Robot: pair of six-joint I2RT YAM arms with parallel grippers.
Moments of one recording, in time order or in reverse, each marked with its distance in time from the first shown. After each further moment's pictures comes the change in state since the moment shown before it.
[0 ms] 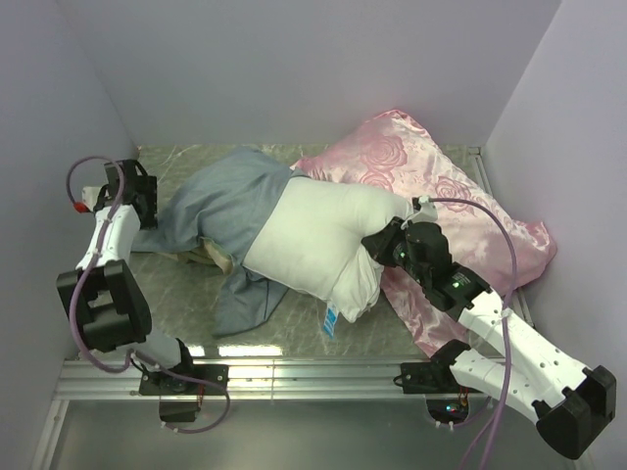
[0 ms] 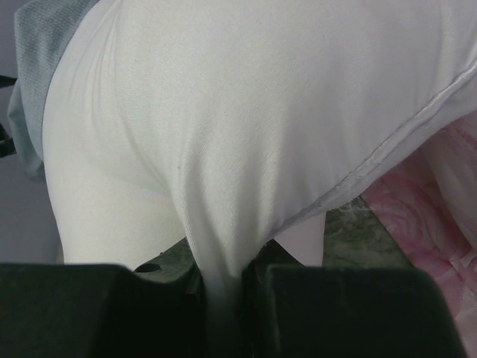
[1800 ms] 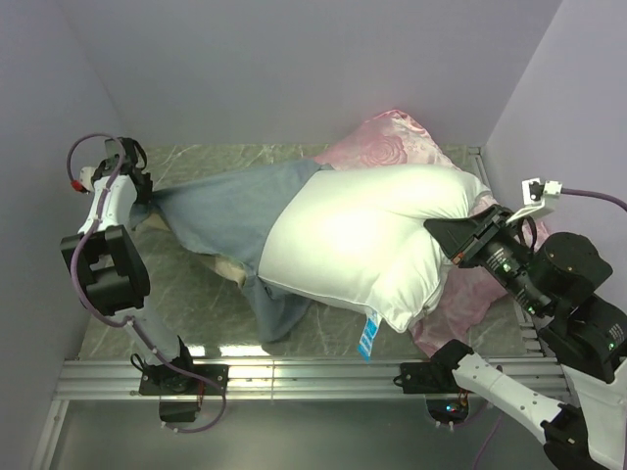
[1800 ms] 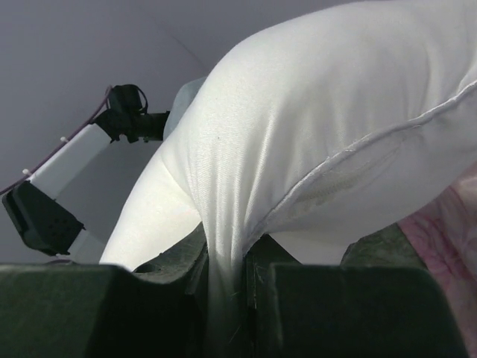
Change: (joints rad) left arm 0.014 0.282 0.321 -0.212 -0.101 0.036; right arm 0.005 -0.186 0.743 -0.617 -0.009 -0.080
